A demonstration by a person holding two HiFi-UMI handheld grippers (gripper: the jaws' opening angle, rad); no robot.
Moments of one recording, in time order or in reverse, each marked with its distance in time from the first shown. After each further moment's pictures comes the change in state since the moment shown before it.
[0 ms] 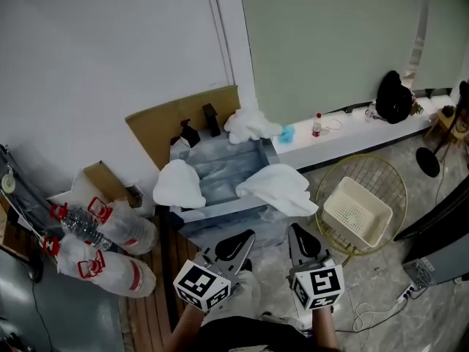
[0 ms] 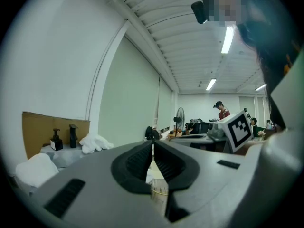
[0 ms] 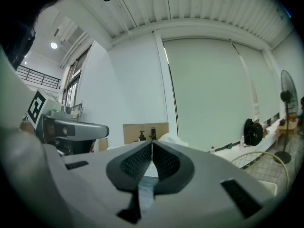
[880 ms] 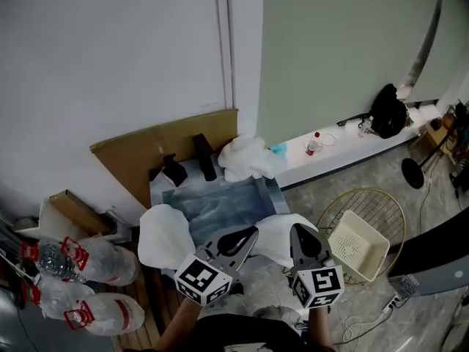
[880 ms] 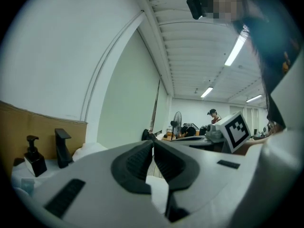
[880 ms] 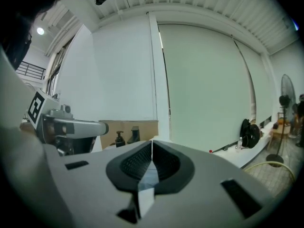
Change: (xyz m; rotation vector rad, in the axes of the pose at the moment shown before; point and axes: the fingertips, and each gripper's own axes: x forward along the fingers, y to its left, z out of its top) left arm 0.138 0.214 0.022 -0.058 -0.020 -0.163; right arm 0.233 -0.066 0.033 -0.002 0.066 -0.140
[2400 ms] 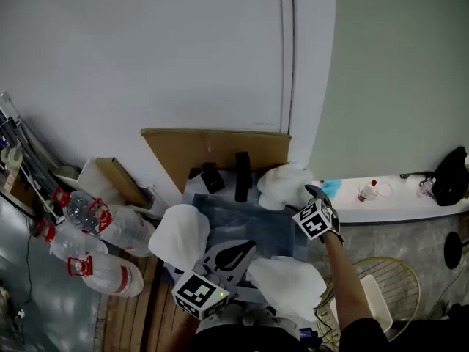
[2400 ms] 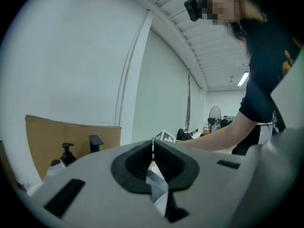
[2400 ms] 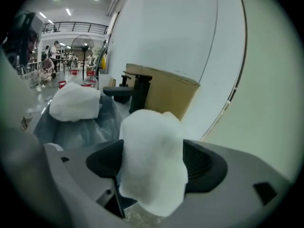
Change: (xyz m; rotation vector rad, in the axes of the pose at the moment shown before) left arm 0.030 0.056 0.018 0.004 0.014 0.459; right arm 0.312 -0.047 -0.082 -0.662 0.389 0.549
